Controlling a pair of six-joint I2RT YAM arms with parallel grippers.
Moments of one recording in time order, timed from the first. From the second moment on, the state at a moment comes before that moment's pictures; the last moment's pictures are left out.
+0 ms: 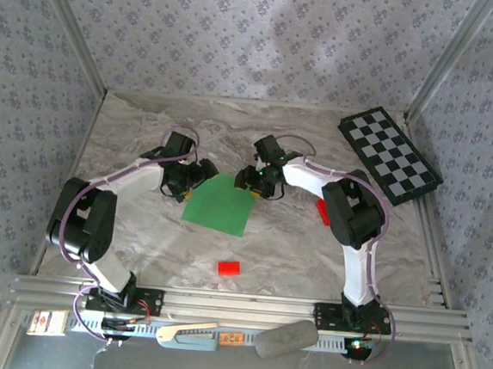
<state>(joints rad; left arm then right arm) -0.37 1.62 1.01 -0.46 0.22 -0.99 0.59 2.07 1.43 -0.47 -0.36 0.72</state>
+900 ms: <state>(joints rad) -0.54 1.97 1.51 -0.84 0.10 -0.65 0.40 1.89 1.30 -0.43 -0.38 0.57</state>
